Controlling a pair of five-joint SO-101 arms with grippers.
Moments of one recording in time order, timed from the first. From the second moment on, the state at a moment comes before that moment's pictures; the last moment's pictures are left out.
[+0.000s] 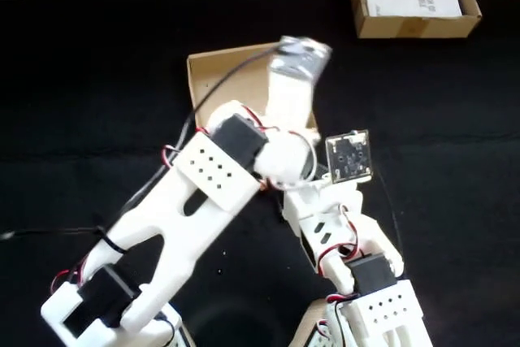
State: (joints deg) left arm 37.8 -10.4 -0.5 82.2 20.0; right arm -25.7 -76.7 76.0 36.3 -8.9
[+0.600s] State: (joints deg) left arm 29.6 -16.4 -25.7 99.9 0.2; right arm -18.9 -76.2 75.0 37.3 -8.8
